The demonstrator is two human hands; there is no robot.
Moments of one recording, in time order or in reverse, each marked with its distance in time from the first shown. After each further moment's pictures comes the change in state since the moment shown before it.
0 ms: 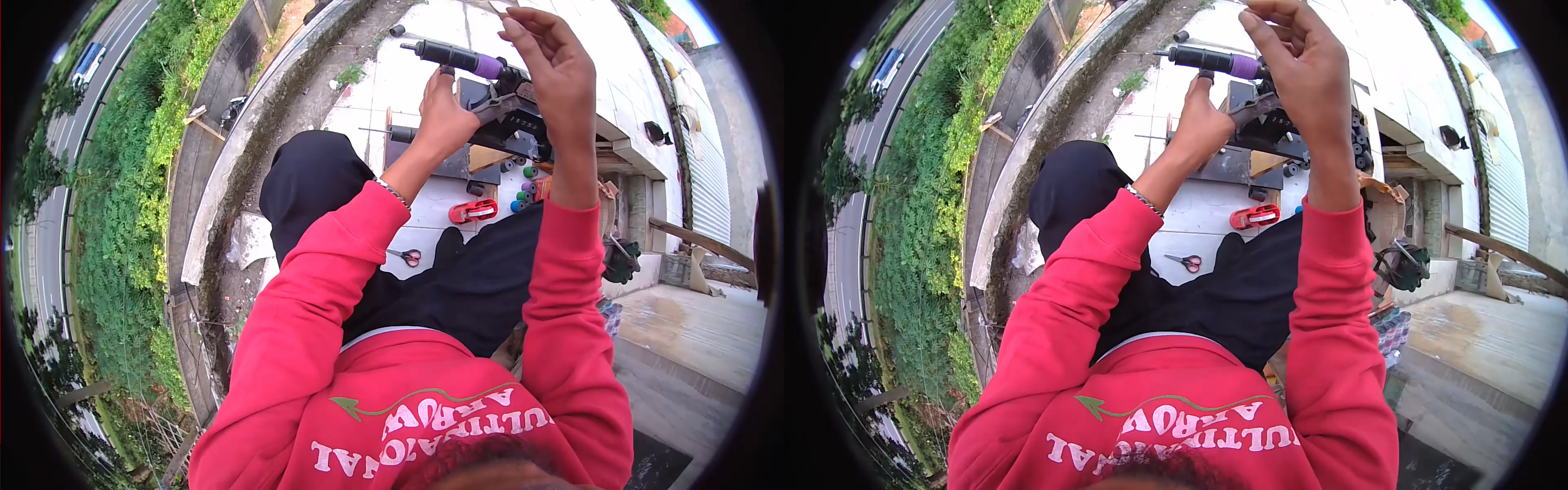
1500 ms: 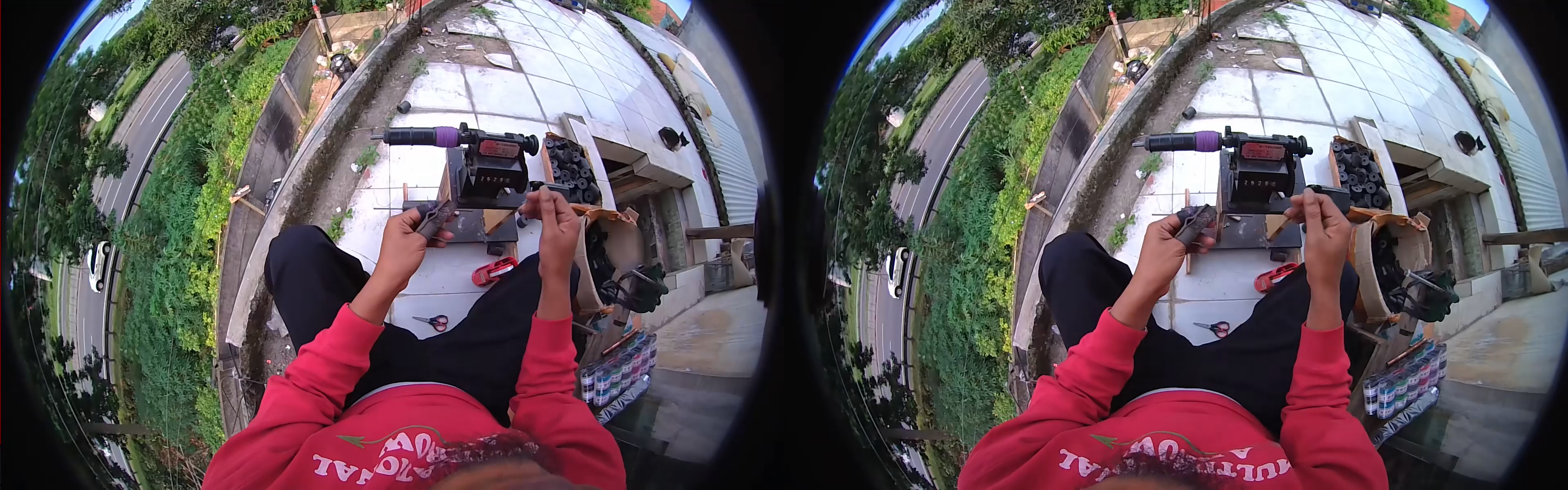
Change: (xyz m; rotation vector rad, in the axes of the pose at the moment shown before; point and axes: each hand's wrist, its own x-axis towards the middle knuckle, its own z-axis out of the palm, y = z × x) left_hand -0.071 0.037 -0.064 -0.516 -0.342 -0.545; right_hand -0.151 0.060 -0.066 0.156 0.377 0.406
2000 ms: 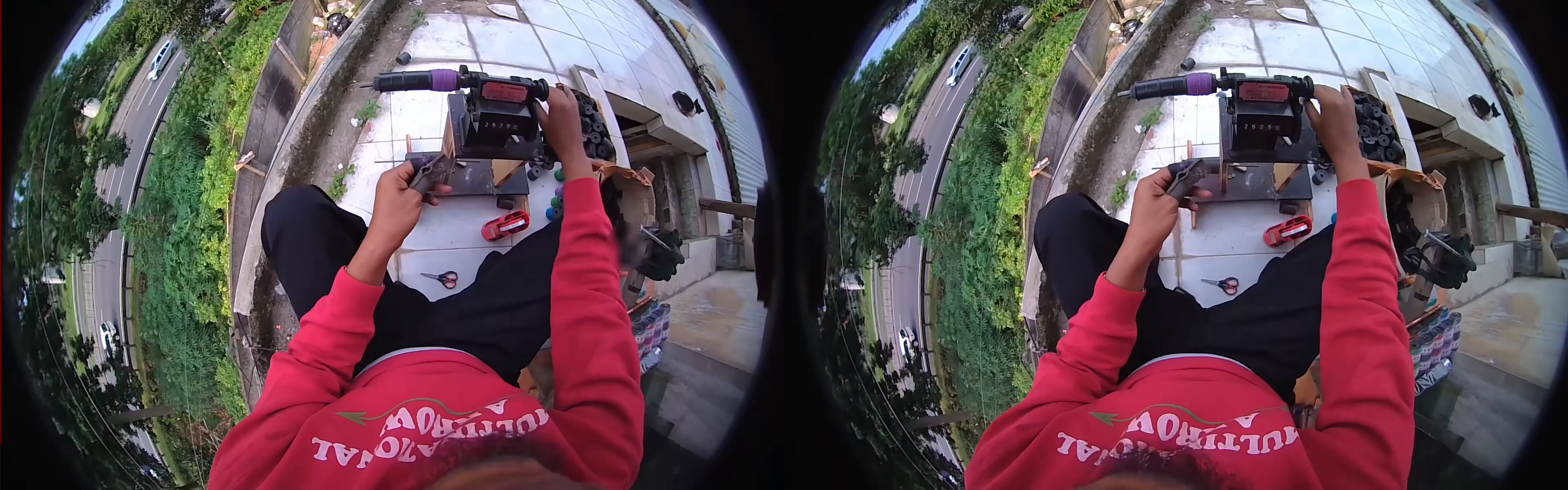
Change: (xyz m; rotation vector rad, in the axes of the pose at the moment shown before) left_hand 0.001 -0.008 -0.007 0.114 0.012 0.043; right_hand 0.153 0.110 -0.029 -1.005 -0.185 -0.659
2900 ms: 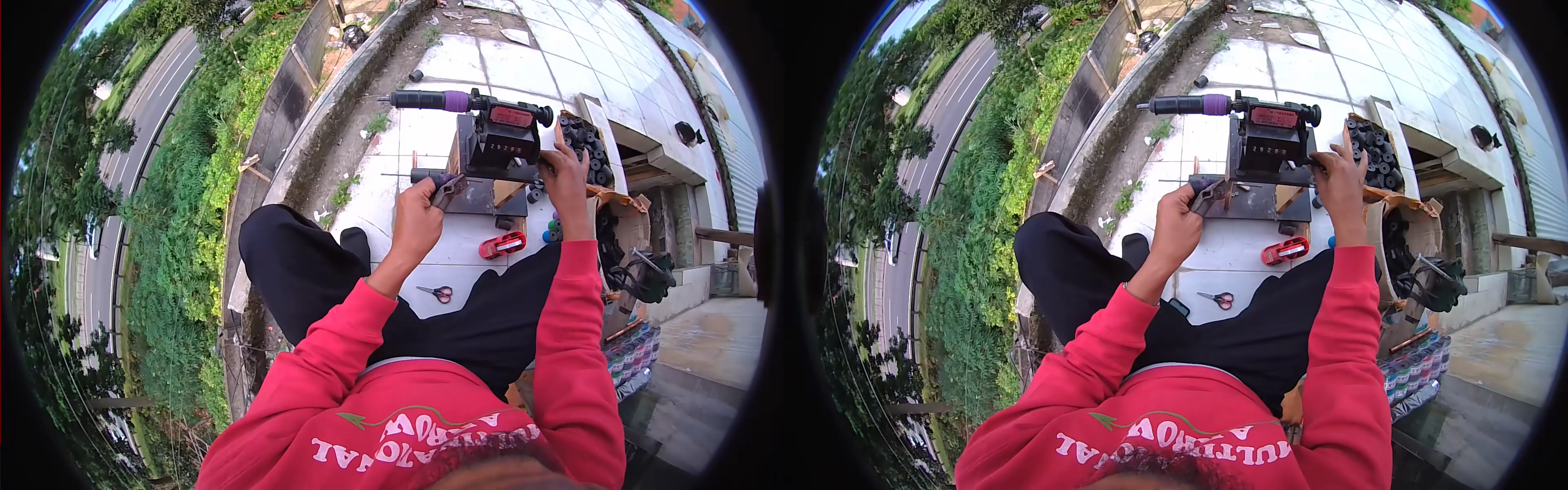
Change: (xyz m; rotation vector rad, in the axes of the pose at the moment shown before) left_hand 0.000 -0.029 0.019 0.307 0.152 0.352; right_hand -0.058 -0.053 -0.046 -0.067 -0.149 0.154
